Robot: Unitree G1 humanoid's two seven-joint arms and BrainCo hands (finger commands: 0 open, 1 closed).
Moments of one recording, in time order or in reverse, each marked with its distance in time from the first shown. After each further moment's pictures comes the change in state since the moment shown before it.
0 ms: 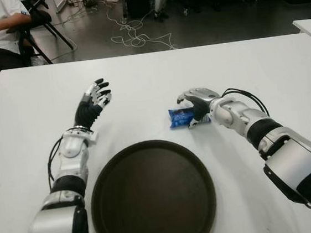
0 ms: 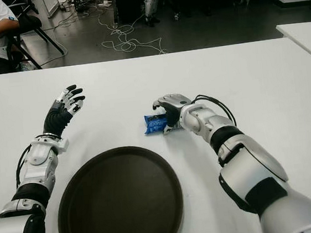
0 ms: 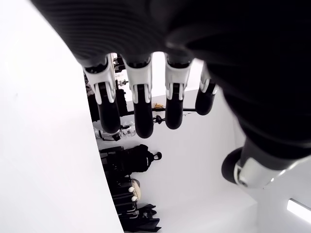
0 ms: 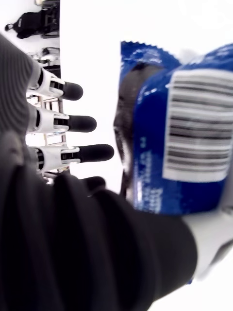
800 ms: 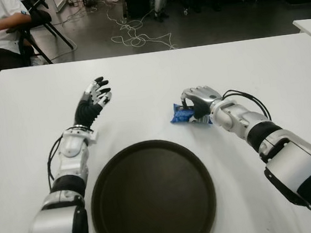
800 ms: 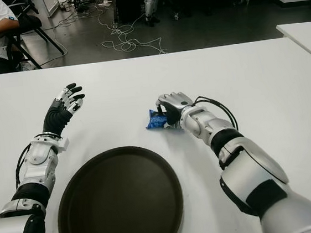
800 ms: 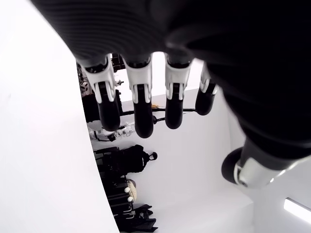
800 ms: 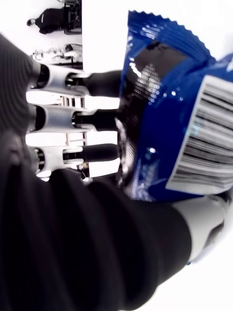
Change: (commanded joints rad) left arm 0.004 -0.001 0.000 -0.011 -0.003 0.013 -0.002; right arm -0.001 -0.017 -0.042 -0.027 0.040 0.003 -0.118
